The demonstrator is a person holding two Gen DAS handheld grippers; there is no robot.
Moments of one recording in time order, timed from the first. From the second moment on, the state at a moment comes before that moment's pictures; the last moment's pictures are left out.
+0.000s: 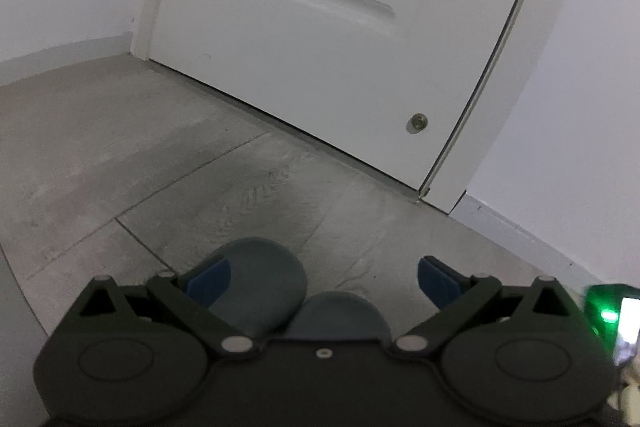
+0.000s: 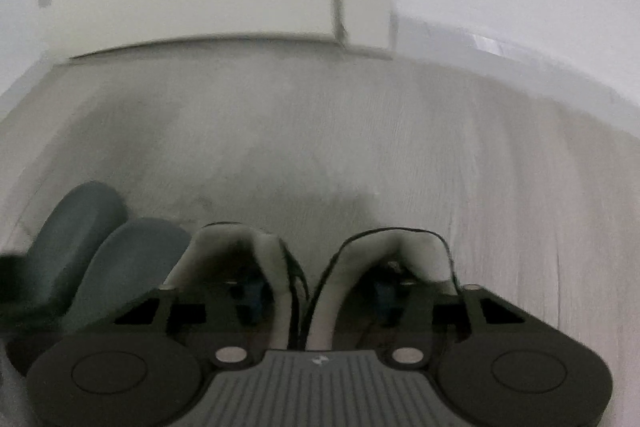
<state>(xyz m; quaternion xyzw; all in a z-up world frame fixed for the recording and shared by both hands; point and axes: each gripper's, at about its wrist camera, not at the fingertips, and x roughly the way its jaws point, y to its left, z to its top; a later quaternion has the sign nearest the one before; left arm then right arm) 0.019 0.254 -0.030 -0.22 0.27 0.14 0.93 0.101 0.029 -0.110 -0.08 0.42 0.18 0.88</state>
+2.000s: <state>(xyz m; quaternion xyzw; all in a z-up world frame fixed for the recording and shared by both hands) 0.103 0.025 -0.097 -0.03 0.38 -0.02 0.92 0.327 -0.384 -0.102 -0.05 0.36 0.01 0.93</state>
